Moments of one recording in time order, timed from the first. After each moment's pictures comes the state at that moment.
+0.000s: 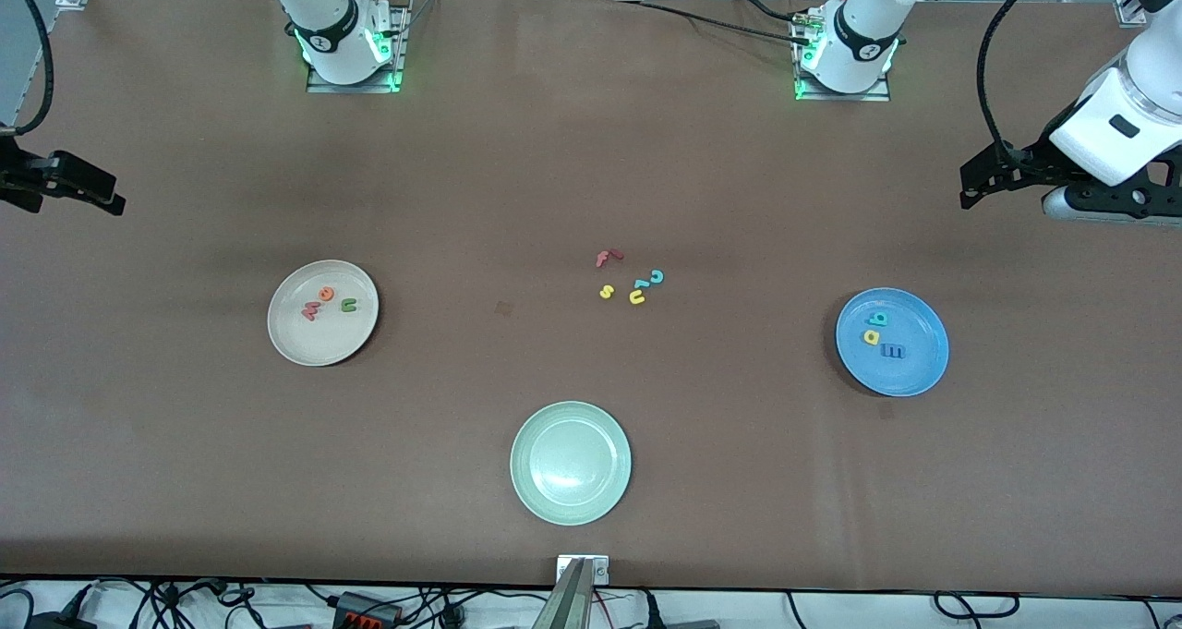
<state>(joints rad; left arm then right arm) 0.00 -0.03 -0.08 -1.68 0.00 1.65 -0.02 -0.03 0.05 -0.04 -1.57 -0.02 1.60 -0.05</state>
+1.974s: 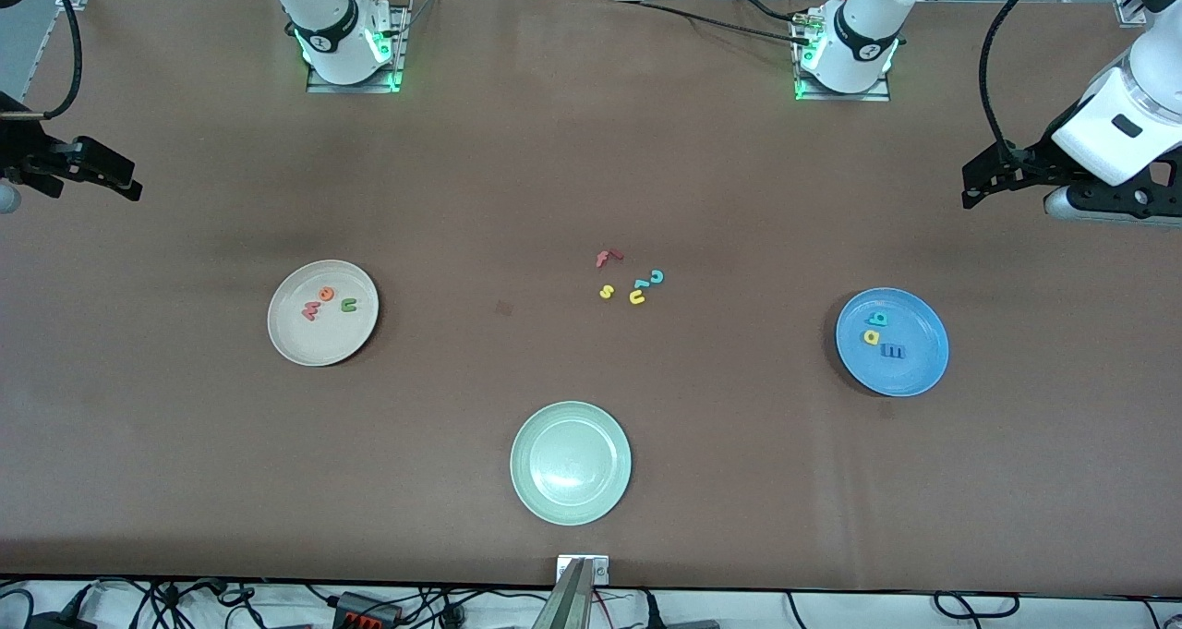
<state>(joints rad) 0.00 -0.03 -0.07 -1.68 0.00 1.65 -0.01 -0.04 -0.04 -0.04 -1.71 -0.02 1.66 -0.05</state>
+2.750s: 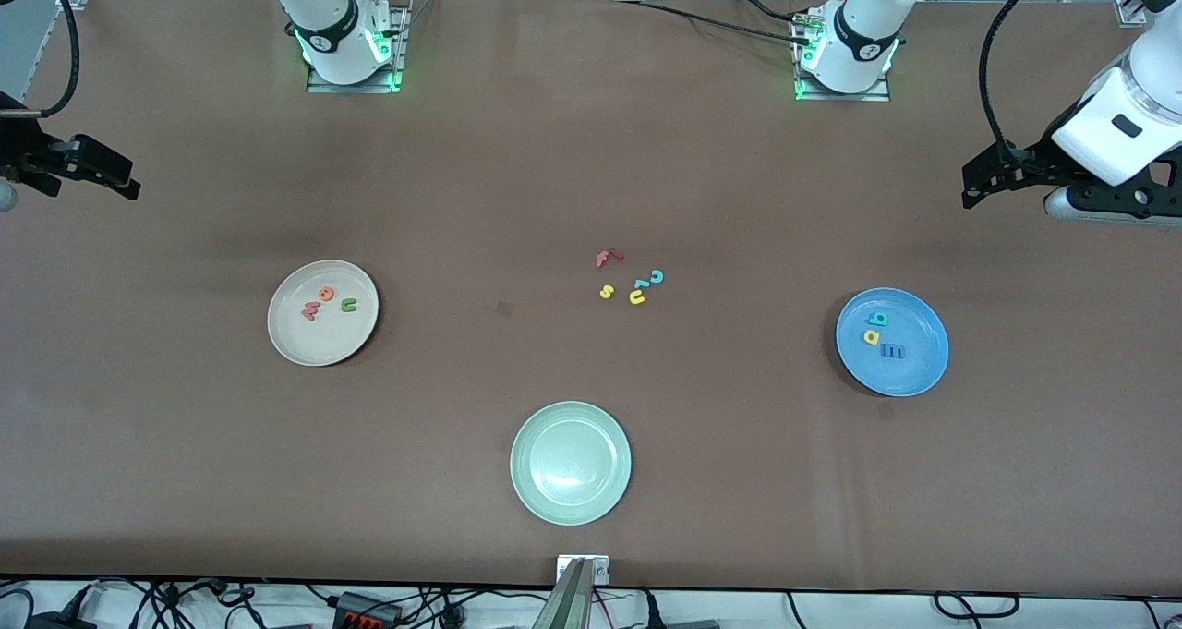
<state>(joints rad) 0.00 -0.03 -0.07 -1.68 0.00 1.65 -0.01 -0.04 -0.04 -0.04 -1.71 -0.02 1.66 -0.05</state>
